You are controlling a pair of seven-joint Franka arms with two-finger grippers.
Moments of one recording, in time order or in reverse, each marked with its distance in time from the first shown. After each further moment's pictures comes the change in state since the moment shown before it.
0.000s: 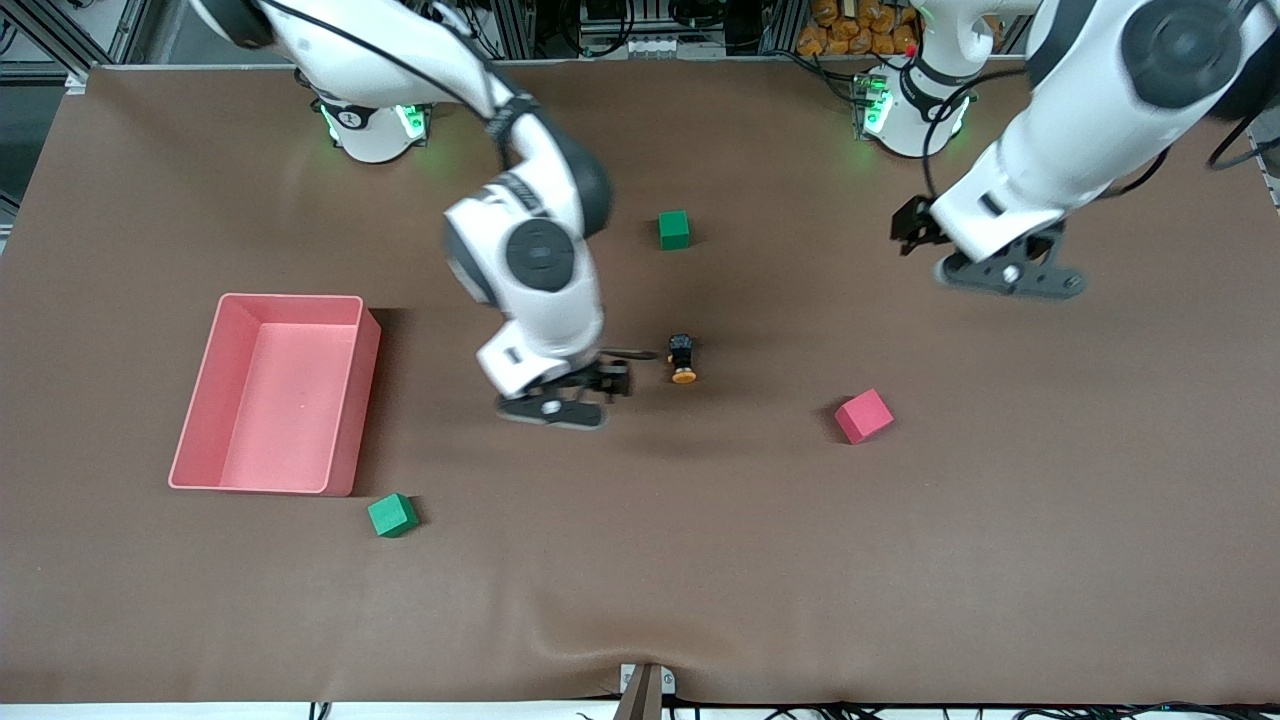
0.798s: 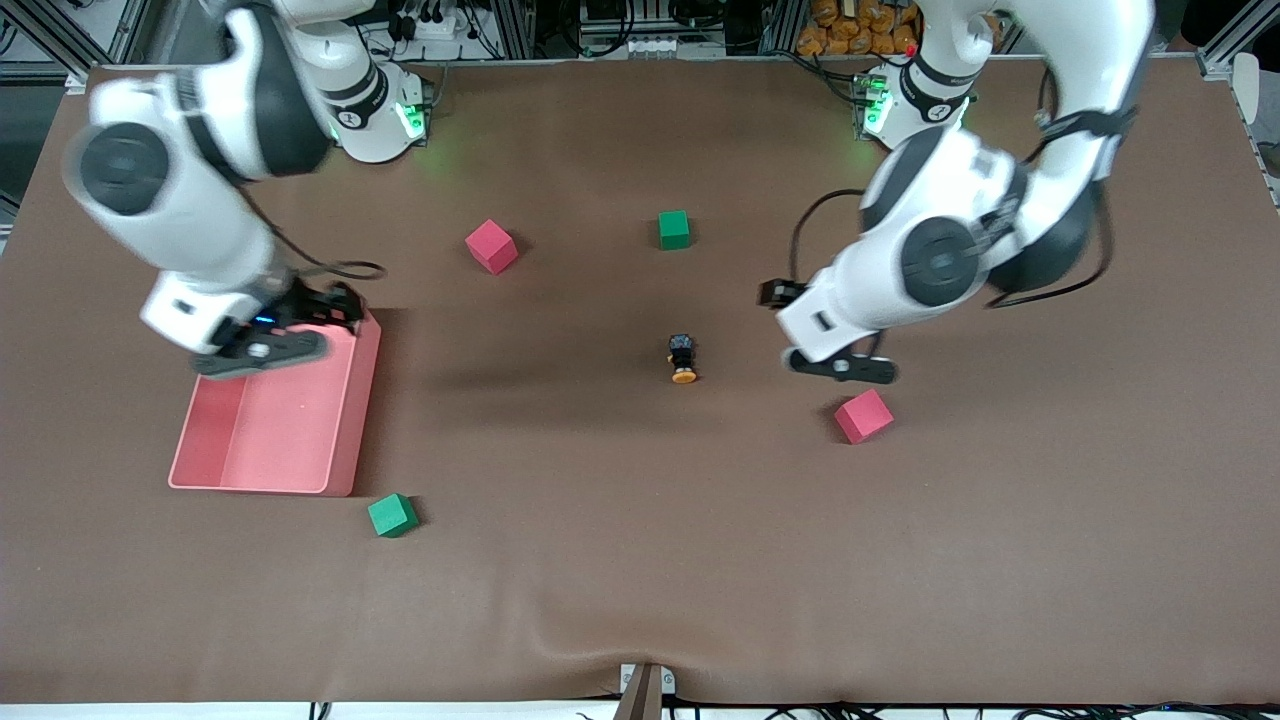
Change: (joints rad) left arm -0.187 0.335 -0.011 0.117 -0.086 0.105 -0.231; right arm -0.460 -0.531 0.056 -0.486 0.000 -0.117 -0.782
